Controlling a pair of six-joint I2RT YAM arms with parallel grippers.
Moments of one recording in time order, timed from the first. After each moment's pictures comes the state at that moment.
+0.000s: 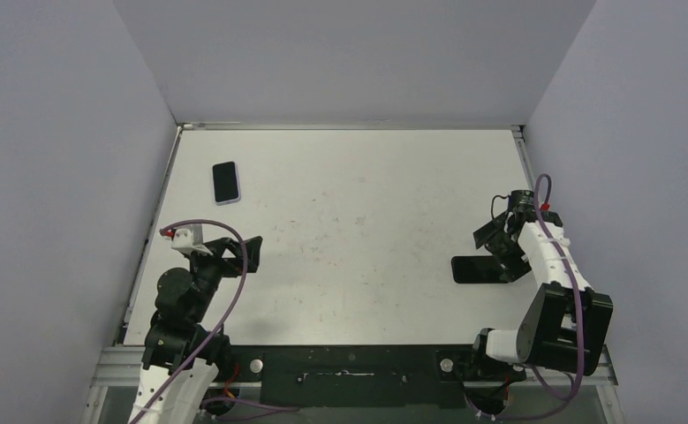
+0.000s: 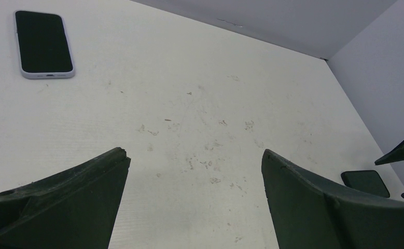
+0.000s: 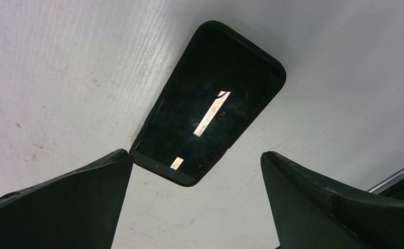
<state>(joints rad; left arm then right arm) -0.22 0.21 0.42 -0.29 0.01 -0.46 -0.21 1.32 0.88 -0.87 0.14 0.80</state>
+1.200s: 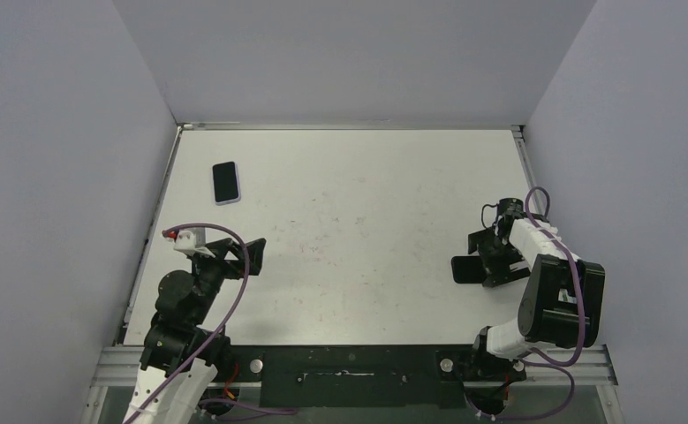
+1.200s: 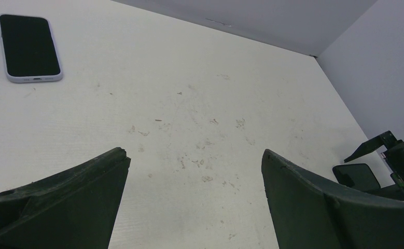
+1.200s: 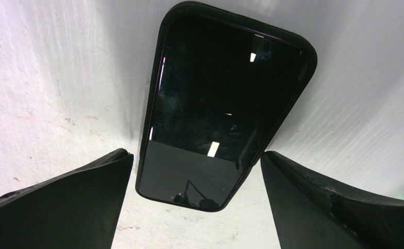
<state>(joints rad) -0.30 0.19 0.41 -0.29 -0.02 -0.46 -0.19 1.47 0.81 -0.78 0.11 1.11</state>
